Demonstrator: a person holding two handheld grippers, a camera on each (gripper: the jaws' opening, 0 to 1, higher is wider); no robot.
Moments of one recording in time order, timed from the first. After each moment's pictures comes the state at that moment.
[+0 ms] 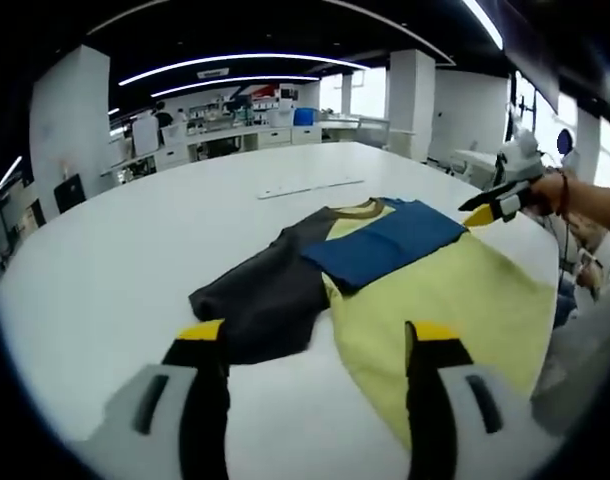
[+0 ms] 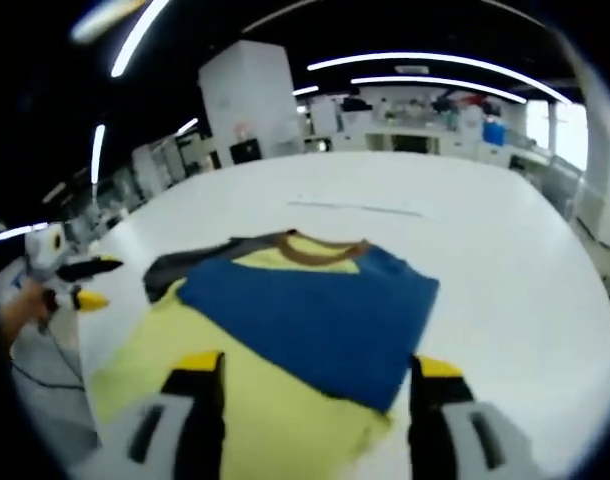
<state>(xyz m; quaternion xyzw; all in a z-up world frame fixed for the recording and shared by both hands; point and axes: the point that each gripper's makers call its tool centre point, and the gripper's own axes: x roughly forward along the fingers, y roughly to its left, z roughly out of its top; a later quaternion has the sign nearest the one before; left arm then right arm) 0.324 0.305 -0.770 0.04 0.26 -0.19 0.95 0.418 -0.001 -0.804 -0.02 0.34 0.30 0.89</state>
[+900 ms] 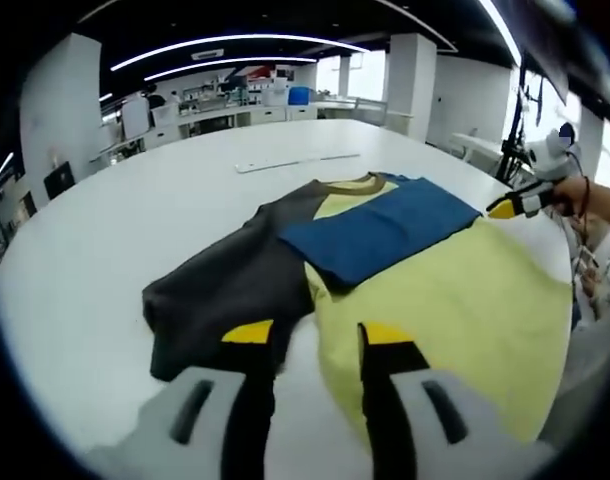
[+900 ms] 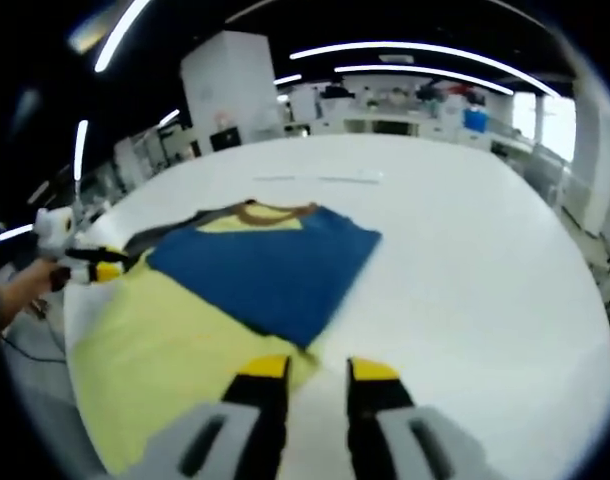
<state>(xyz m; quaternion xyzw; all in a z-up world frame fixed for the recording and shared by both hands) 0.360 0.277 -0.823 0.04 0.31 -0.20 0.93 0.404 -0.057 -0.835 -0.03 0.37 0.27 0.89</state>
